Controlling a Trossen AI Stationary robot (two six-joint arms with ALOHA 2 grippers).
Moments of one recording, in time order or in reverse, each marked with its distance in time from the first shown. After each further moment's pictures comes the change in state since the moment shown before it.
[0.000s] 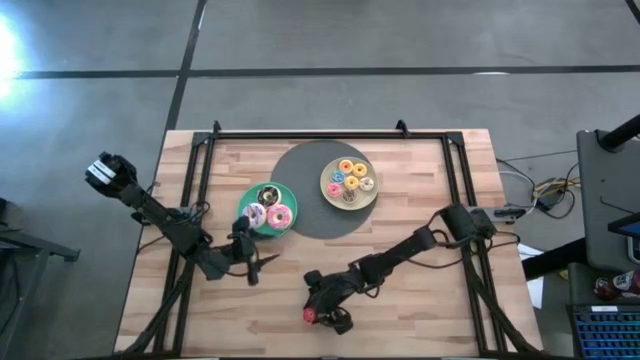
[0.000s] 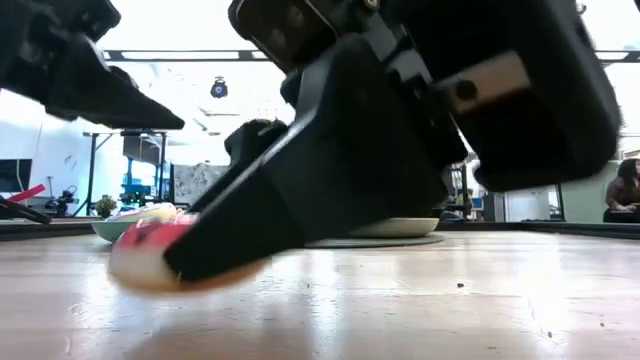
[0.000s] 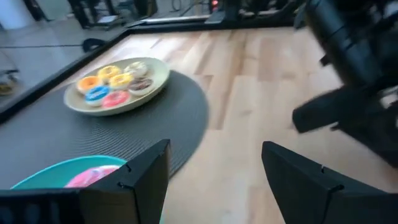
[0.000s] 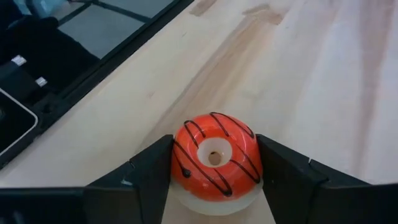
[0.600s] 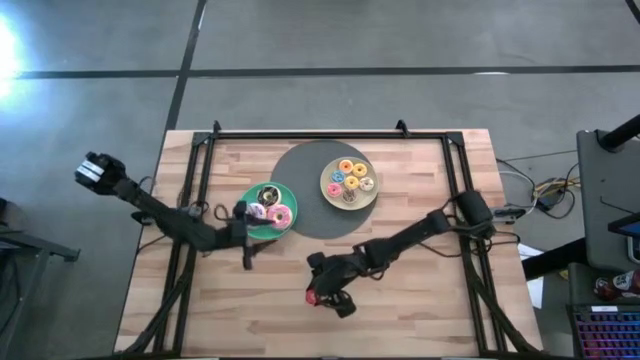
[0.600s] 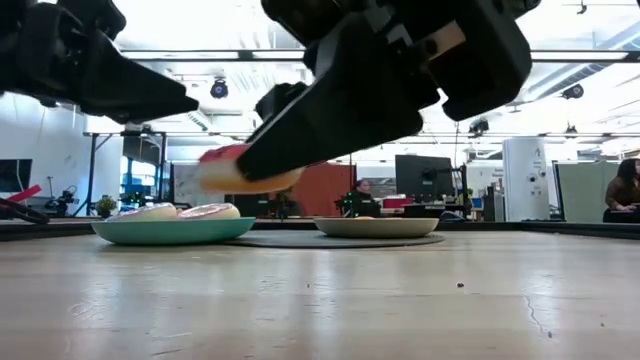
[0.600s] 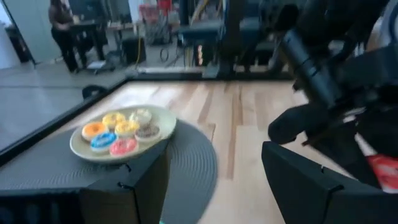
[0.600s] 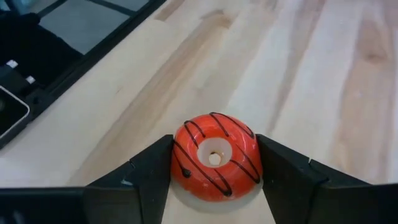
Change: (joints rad) left arm 0.176 -0.155 -0.200 0.408 0.198 0.268; right arm -0.070 -0.156 -0.059 -0.142 0.002 -0.049
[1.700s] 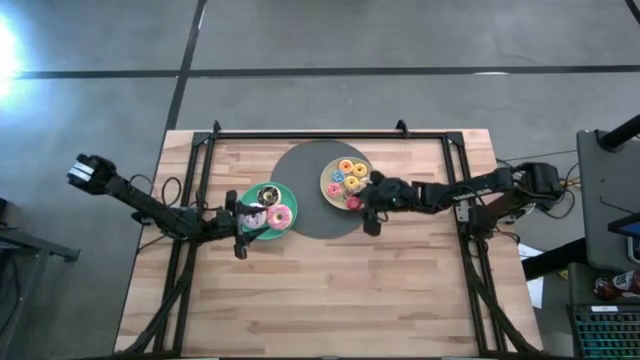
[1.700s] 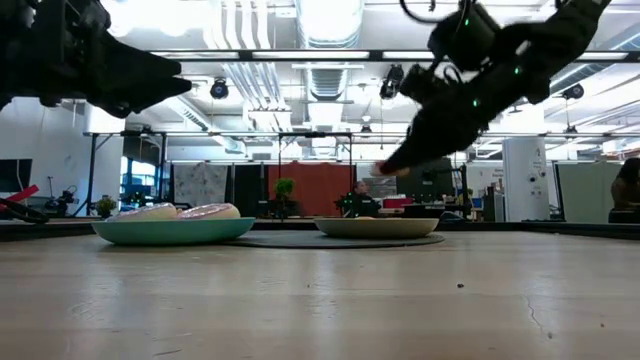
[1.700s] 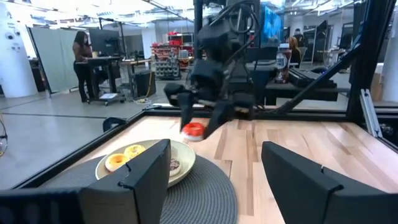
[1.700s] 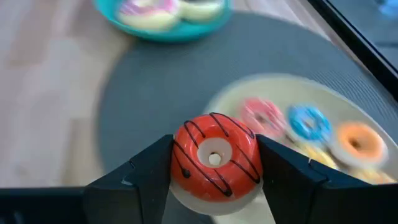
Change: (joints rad) left arm 0.080 -0.175 -0.112 0.158 0.049 0.113; right arm -0.453 -0.623 -0.659 0.090 0.273 0.038
